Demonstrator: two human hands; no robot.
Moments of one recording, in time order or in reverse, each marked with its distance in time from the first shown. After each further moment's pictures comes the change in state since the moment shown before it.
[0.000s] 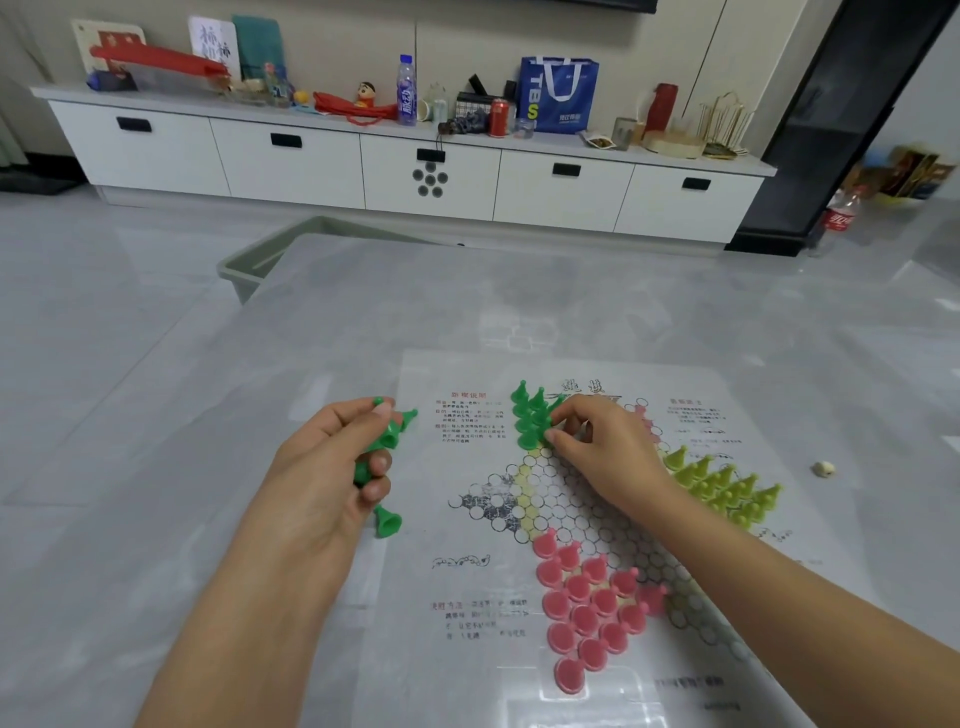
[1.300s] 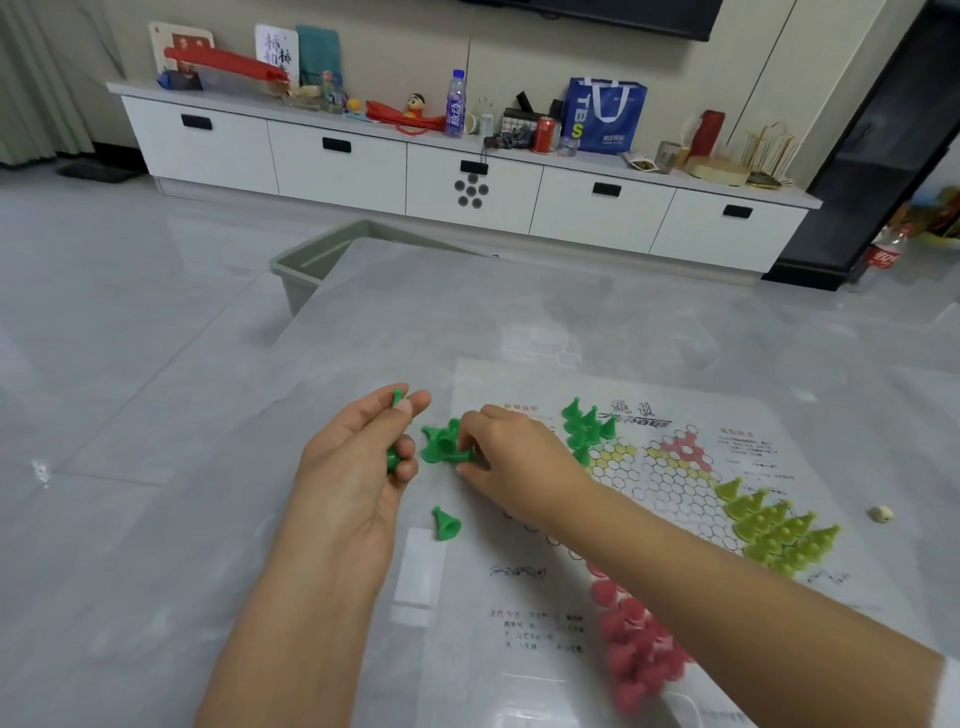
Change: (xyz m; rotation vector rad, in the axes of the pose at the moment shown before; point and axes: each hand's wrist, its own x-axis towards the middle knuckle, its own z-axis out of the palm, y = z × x) left_hand 0.006 0.012 -0.021 -0.194 0.068 0.041; right_hand 0.012 -0.109 0.047 -0.296 -0.323 -0.345
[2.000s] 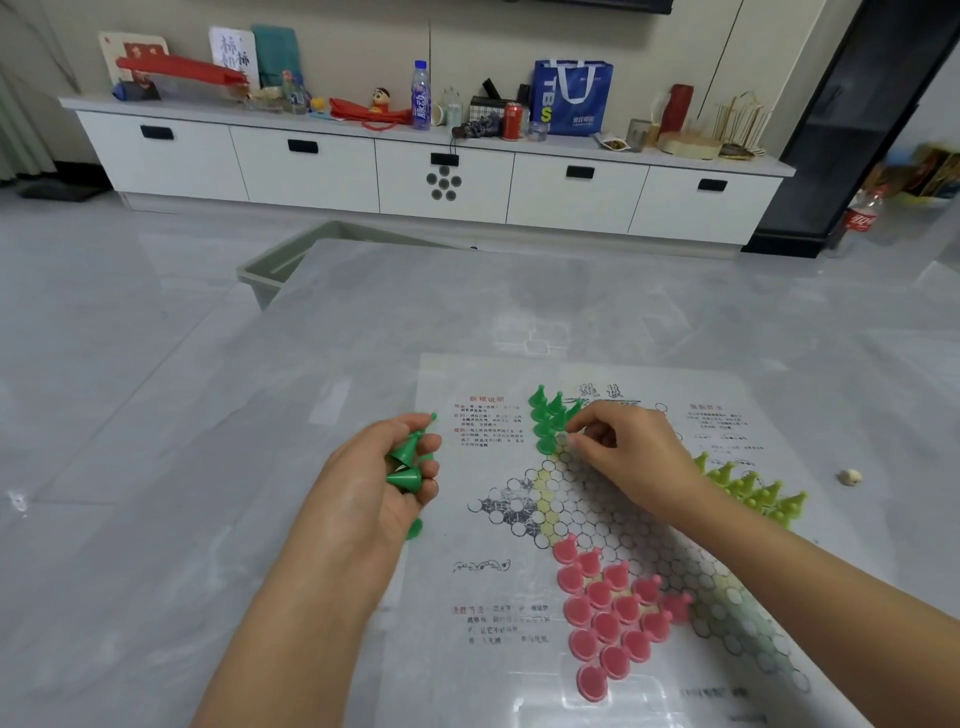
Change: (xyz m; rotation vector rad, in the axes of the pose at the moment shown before) left_hand -0.009 -0.020 0.025 0.077 -0.092 -0.173; right_hand -0.062 0.098 -0.018 0.330 0.241 0.317
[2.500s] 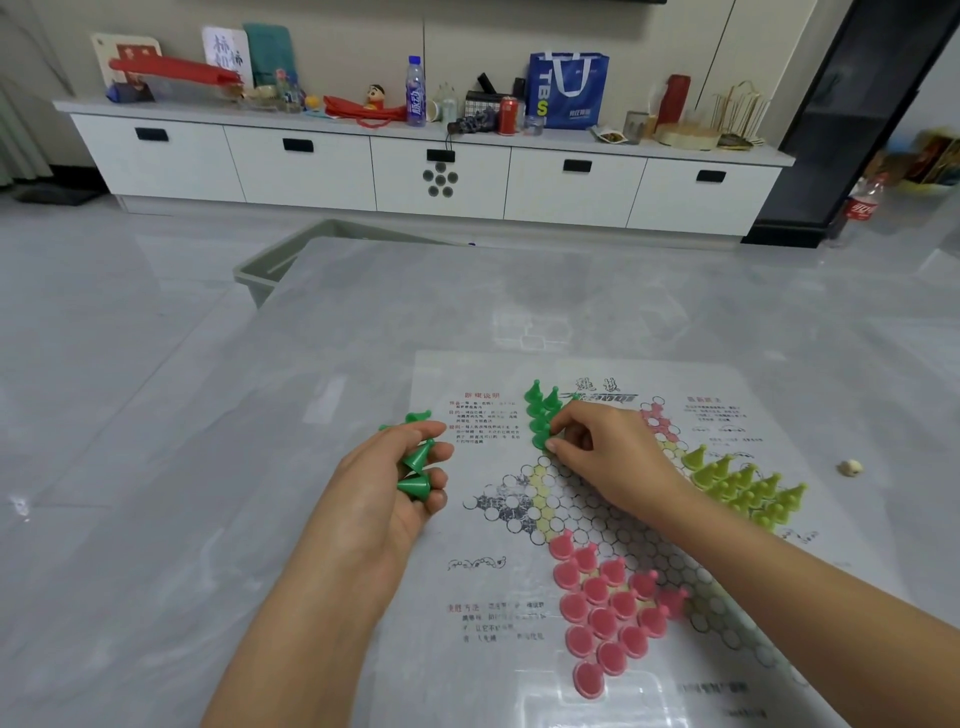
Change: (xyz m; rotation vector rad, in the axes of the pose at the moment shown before) left_hand 0.003 -0.010 0.004 0.057 -0.018 -0.034; right_hand 0.002 -0.002 0.013 -0.070 0.002 -0.049
